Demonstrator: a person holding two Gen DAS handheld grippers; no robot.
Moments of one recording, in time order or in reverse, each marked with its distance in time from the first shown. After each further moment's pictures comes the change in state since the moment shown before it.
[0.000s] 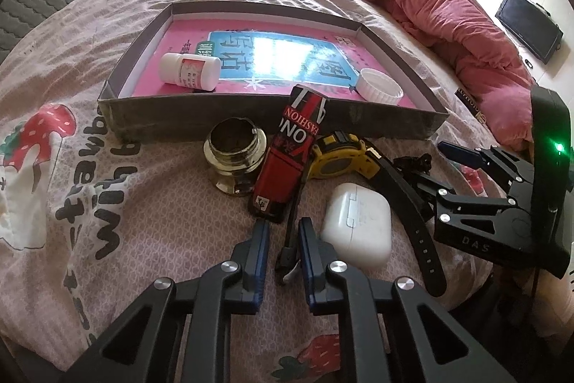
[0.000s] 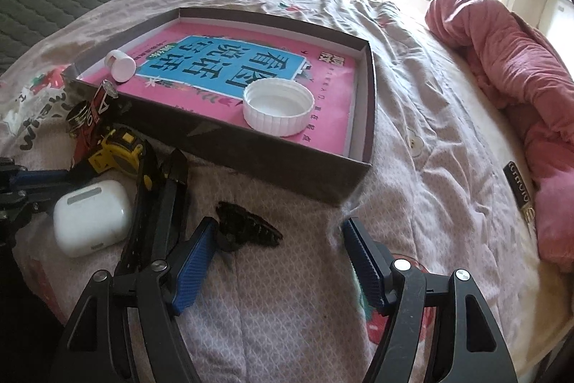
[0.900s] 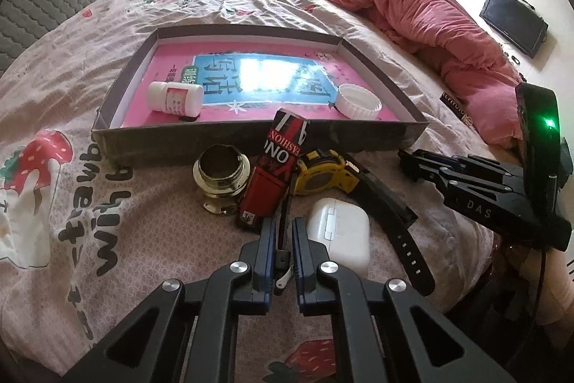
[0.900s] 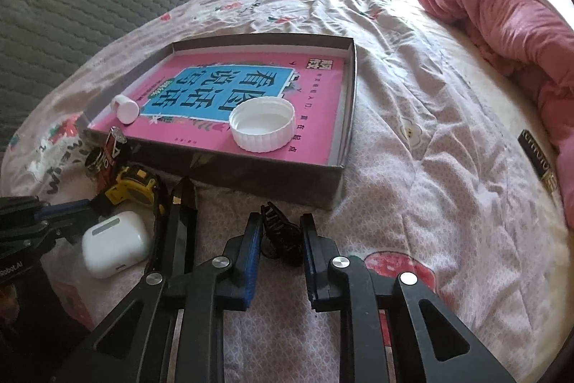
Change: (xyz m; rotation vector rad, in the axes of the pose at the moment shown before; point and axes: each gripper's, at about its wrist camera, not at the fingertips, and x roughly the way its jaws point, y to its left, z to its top) left arm -0.012 -0.010 0.003 0.044 -0.067 -0.032; right arm -0.014 -0.033 -0.003 0.169 -0.047 0.142
